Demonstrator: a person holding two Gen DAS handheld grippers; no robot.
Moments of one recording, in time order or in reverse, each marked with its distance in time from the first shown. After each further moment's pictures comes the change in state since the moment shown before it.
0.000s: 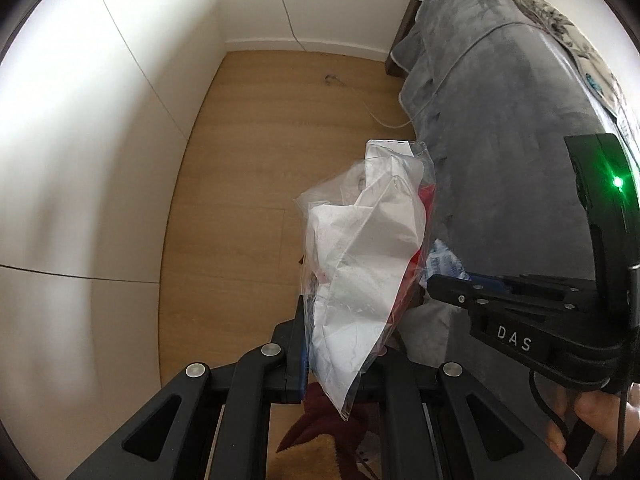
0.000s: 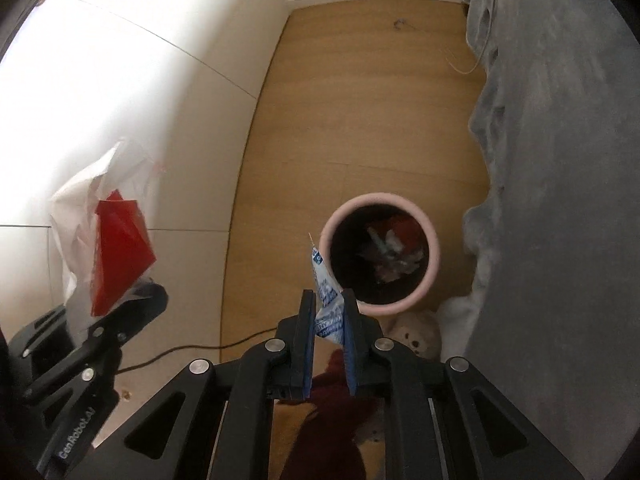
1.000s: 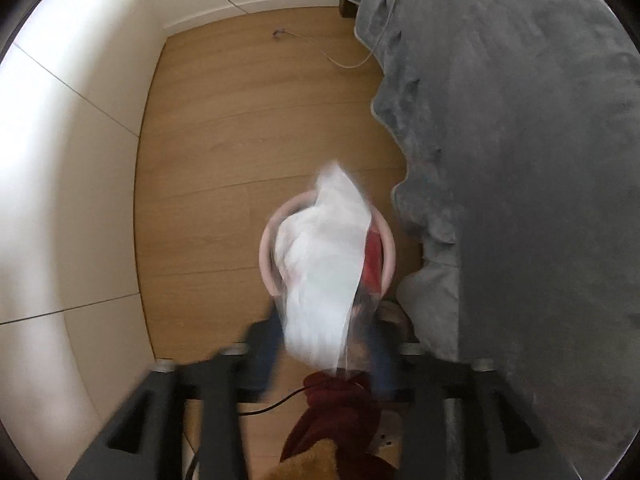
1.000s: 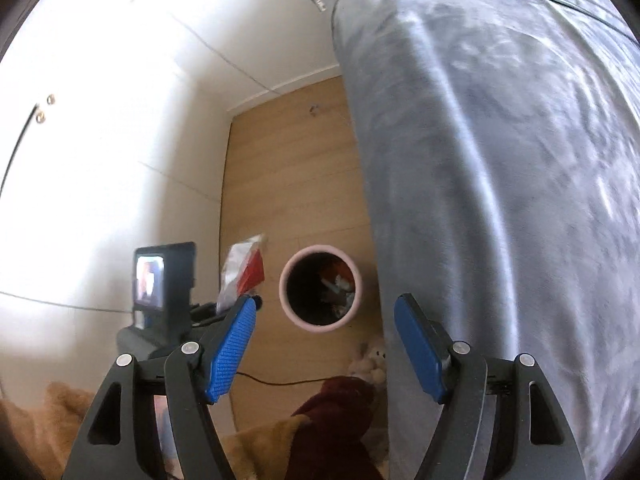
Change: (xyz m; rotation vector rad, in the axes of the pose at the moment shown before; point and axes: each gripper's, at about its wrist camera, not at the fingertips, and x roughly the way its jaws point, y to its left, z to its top) left arm 0.101 -0.062 0.012 0.185 0.139 0.017; right arm -0.160 -0.063 -0.087 0.281 -0.344 -0.041
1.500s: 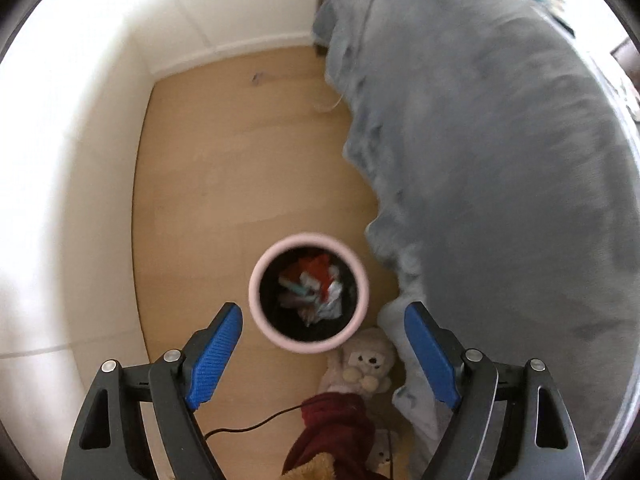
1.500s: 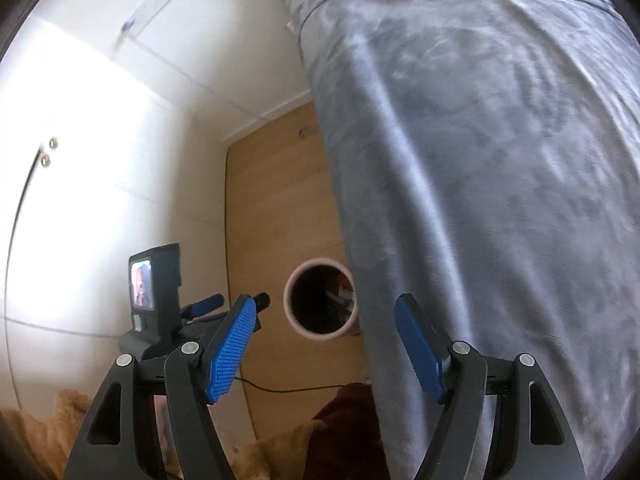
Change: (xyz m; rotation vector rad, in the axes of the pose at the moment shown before) left arm -0.060 -0.033 0.007 0.086 -0.134 -0.031; right arm -0.029 -0.038 -0.017 0.113 -0.091 0.028
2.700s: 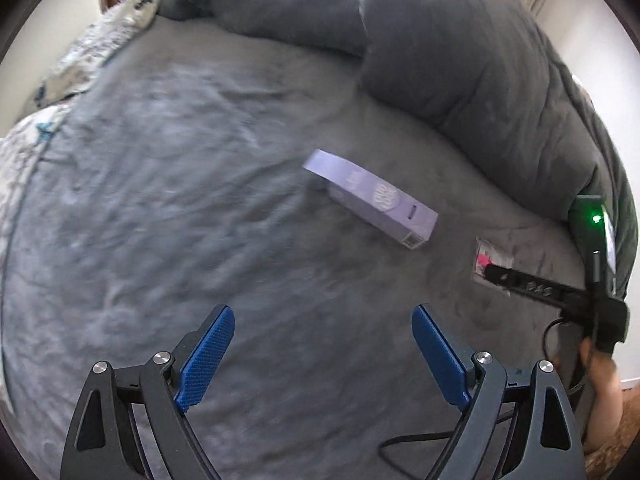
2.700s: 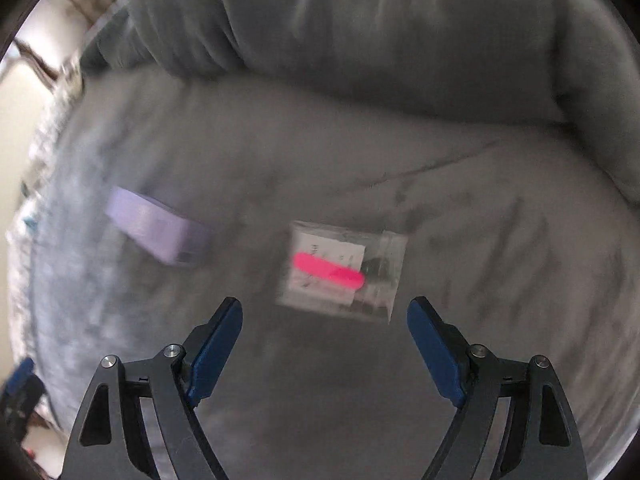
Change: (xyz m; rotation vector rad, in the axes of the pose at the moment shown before) left arm -0.149 -0.697 -0.143 1.304 0.017 -0.420; right arm -0.340 -0.519 -0.285 1.361 -0.358 -0.566
